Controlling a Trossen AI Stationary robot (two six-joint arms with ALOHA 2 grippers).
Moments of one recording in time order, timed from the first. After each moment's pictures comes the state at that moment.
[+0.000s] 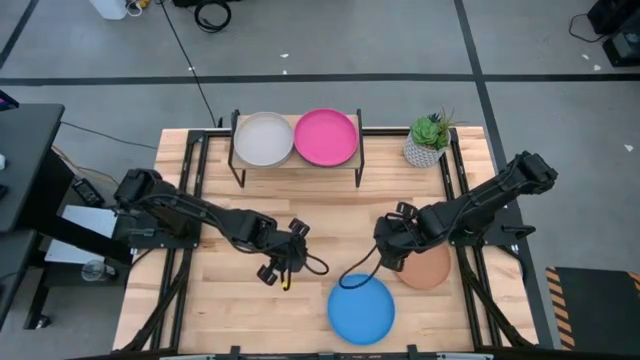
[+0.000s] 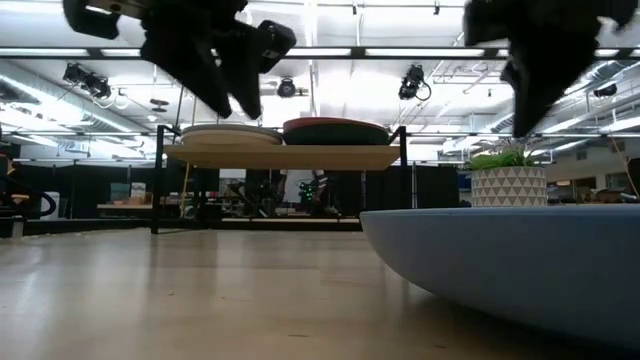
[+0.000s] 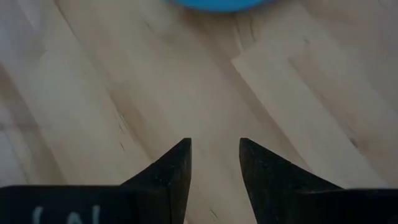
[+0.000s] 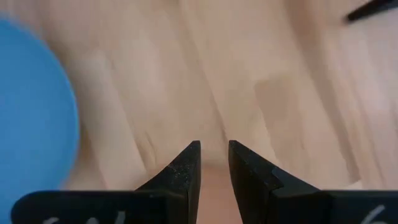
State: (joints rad) left arm -0.31 1.64 1.22 -0.62 -0.08 0.36; right arm 0.41 1.45 1.06 -0.99 0.31 0.72
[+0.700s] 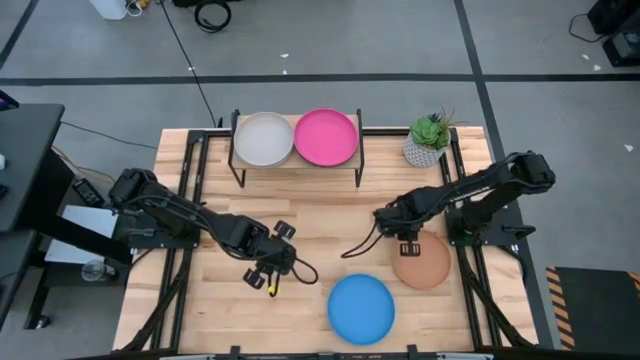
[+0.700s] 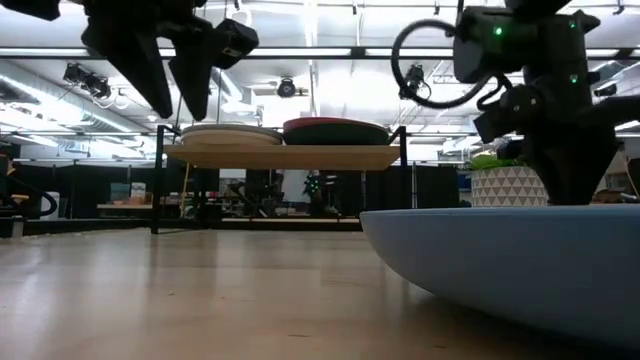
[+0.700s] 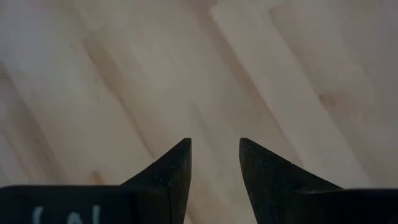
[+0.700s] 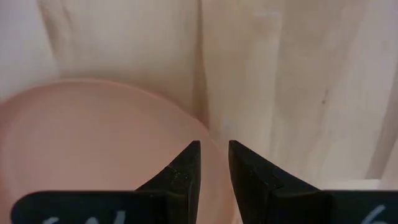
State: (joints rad) left arm -0.38 1.60 1.22 -0.81 -0.13 0.23; right arm 0.12 1.45 0.81 -0.94 -0.02 0.18
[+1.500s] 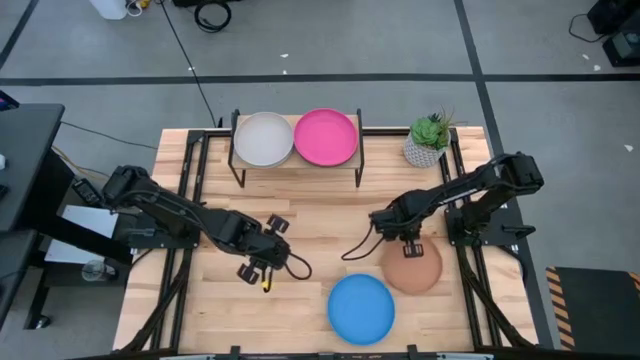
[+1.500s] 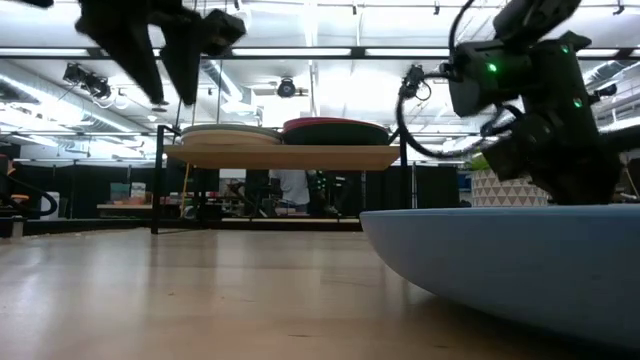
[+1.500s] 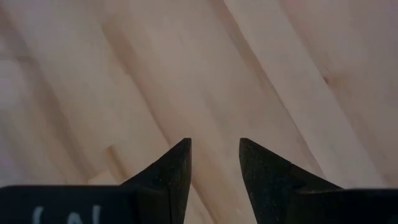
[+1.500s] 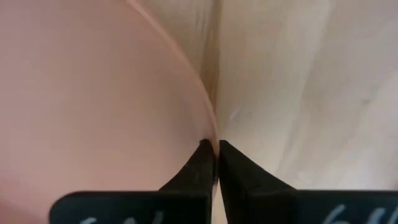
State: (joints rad) left arm -0.38 1.54 1.22 -0.89 -0.17 0.21; right arm 0.09 1.55 0.78 -0.93 -0.03 0.07
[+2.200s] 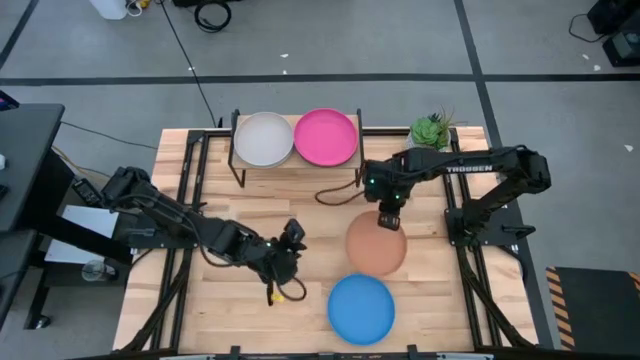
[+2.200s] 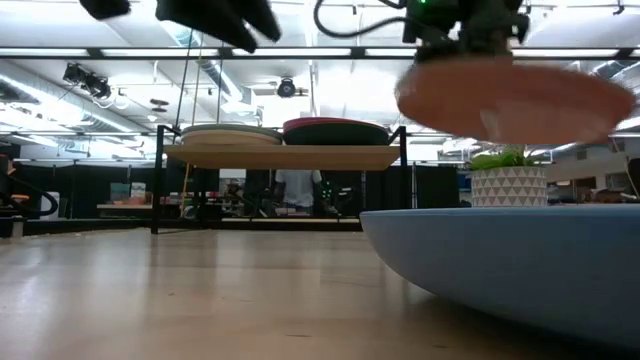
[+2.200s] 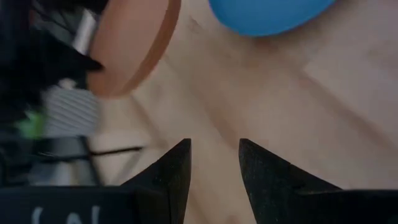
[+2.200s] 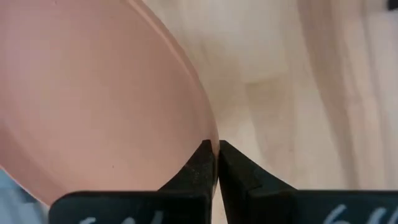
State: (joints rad) left arm -0.45 1.54 1.22 -0.55 -0.49 0.59; right arm -0.15 1.46 1.16 -1.09 -0.25 0.17
